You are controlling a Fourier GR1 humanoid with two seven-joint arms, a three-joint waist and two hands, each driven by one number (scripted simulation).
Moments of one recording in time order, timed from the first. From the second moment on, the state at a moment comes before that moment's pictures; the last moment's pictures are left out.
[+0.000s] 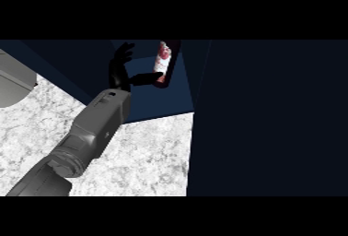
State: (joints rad) left arm -1.12 0.09 -0.44 -0.02 0.72 0.70 -0.51; right arm -0.58 -0.15 -0.06 -2.37 -0.30 0.02 0.84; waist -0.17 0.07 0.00
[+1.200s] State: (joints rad) left arm -1.12 0.04 -0.37 -0.17 0.76 0.21 -0.71; right arm -0.58 -0.18 -0.08 -2.37 -0.30 -0.02 0.88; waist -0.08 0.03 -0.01
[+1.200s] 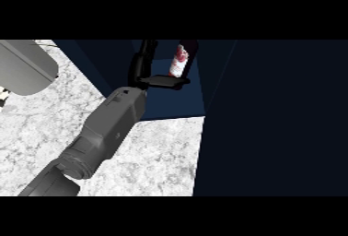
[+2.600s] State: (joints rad) left arm -0.75 0.02 -0.59 -1.13 0.60 0.52 -0.35; right arm -0.61 -0.23 -0.04 -2.39 -0.24 -0.11 0.95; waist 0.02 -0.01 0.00
